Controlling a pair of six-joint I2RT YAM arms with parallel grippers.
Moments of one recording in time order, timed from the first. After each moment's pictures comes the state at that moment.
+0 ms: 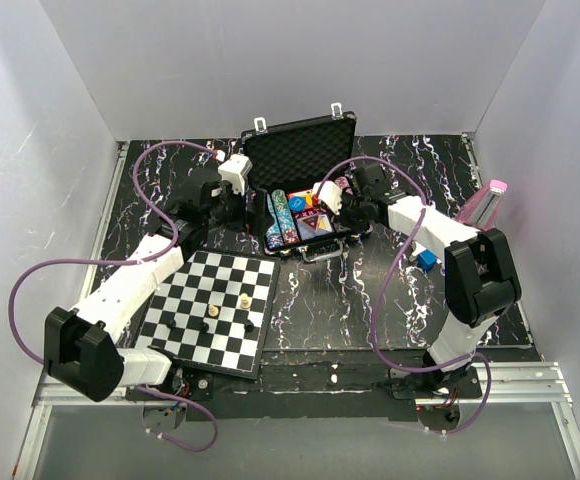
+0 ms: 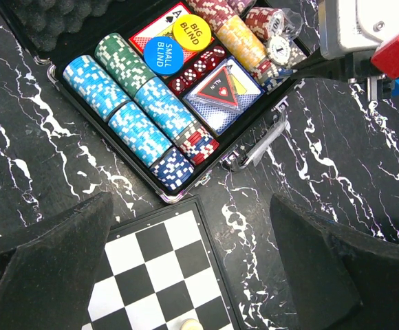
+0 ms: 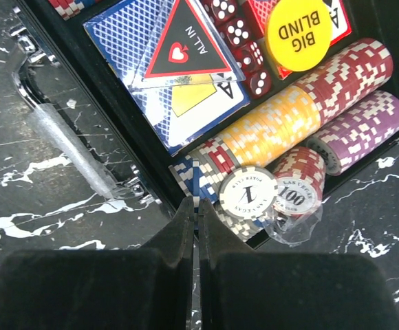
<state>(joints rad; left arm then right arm) -0.45 1.30 1.07 -0.29 0.21 -0.16 0.44 1.73 1.24 -0.45 -0.31 -0.83</state>
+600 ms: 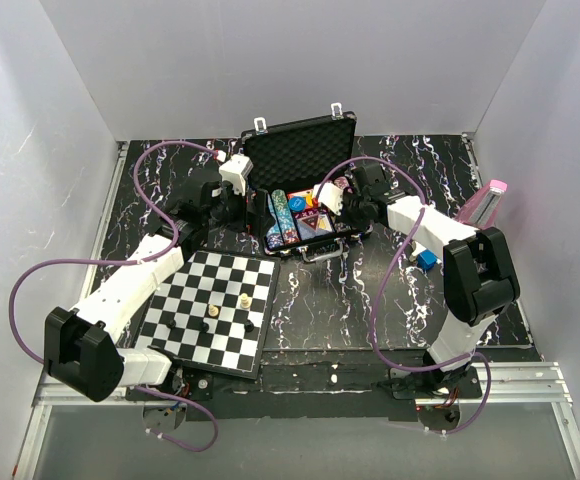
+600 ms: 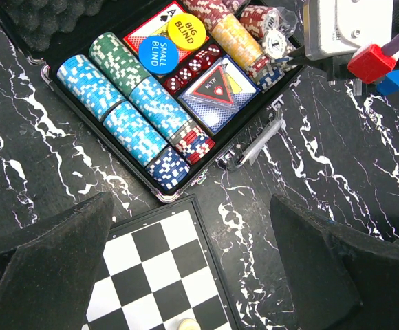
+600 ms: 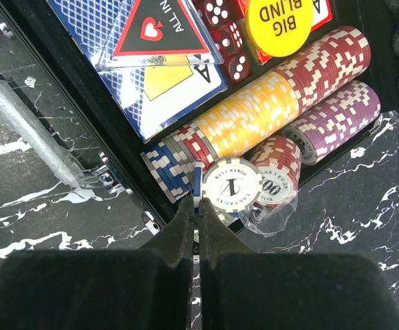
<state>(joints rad) -0.45 1.30 1.07 -0.29 0.22 -0.16 0.45 1.74 1.24 -0.43 -0.23 -0.92</state>
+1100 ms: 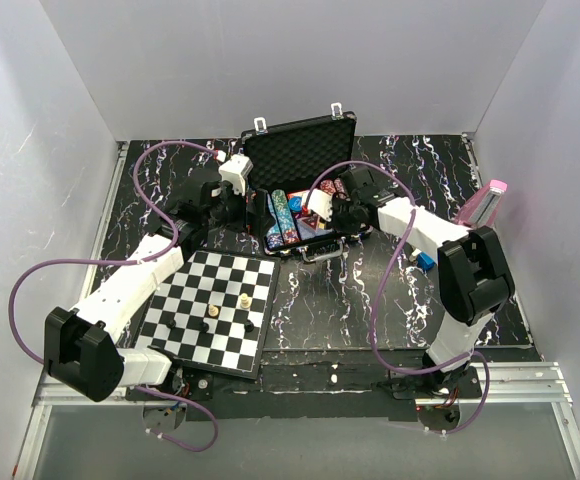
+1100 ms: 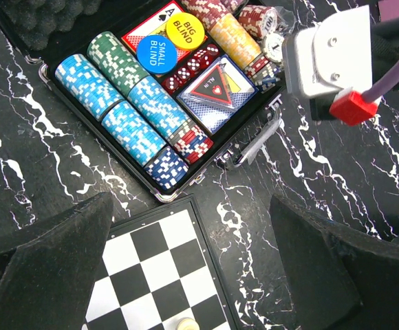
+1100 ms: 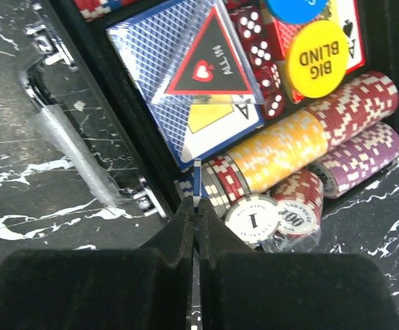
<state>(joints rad) -0.45 1.30 1.07 -0.29 0.23 -0.16 0.50 1.76 1.26 -0.46 -0.23 -0.93</state>
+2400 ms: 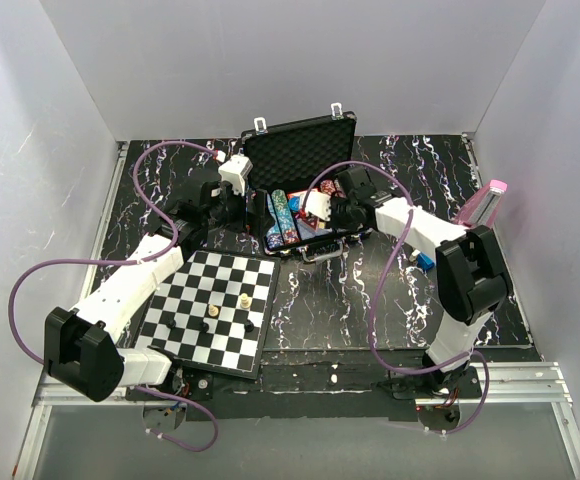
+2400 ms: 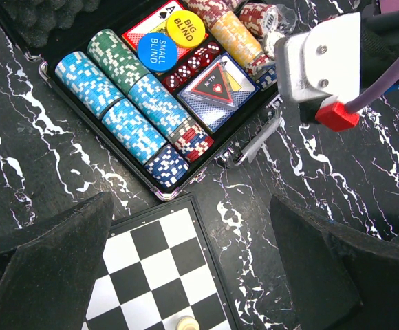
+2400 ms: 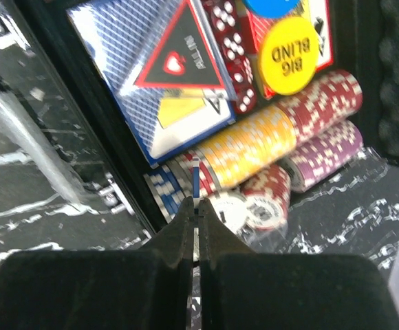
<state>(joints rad) -0.45 1.30 1.07 -0.30 0.23 -0.17 0.53 1.77 1.27 -0.44 -0.15 -1.01</state>
